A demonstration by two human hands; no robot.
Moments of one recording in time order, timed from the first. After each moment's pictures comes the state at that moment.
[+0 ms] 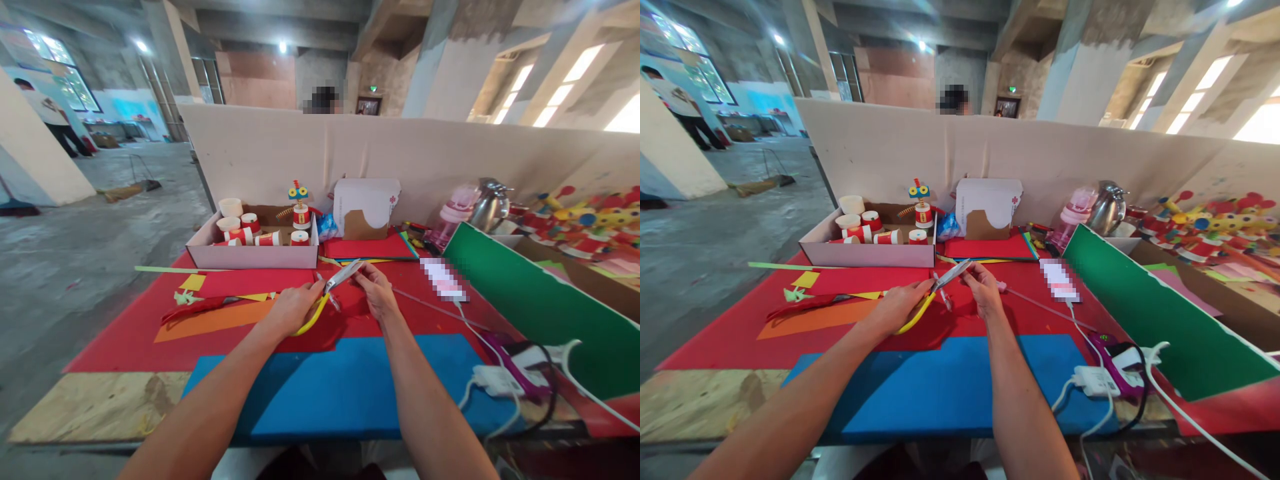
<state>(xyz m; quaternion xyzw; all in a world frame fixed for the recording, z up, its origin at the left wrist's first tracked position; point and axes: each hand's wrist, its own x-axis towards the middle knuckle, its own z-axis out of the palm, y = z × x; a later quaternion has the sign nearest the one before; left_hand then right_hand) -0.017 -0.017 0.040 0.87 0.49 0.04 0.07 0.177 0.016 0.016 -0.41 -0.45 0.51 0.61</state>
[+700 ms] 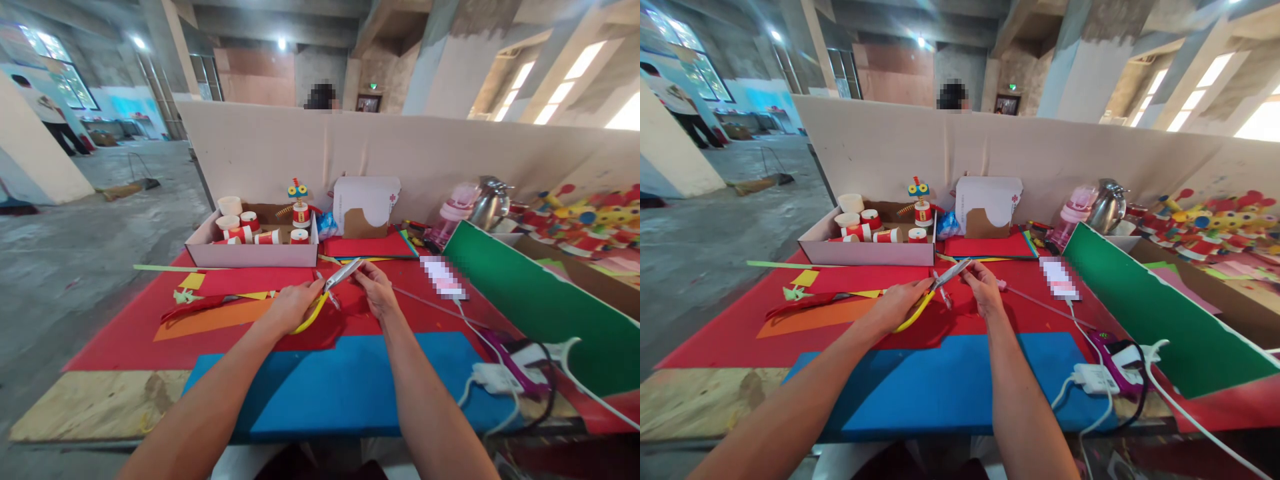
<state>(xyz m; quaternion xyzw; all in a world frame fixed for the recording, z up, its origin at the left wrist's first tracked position) -0.019 -0.016 0.041 0.87 0.48 0.04 0.08 0.178 0.016 0.017 -0.42 -0.45 0.51 0.61</state>
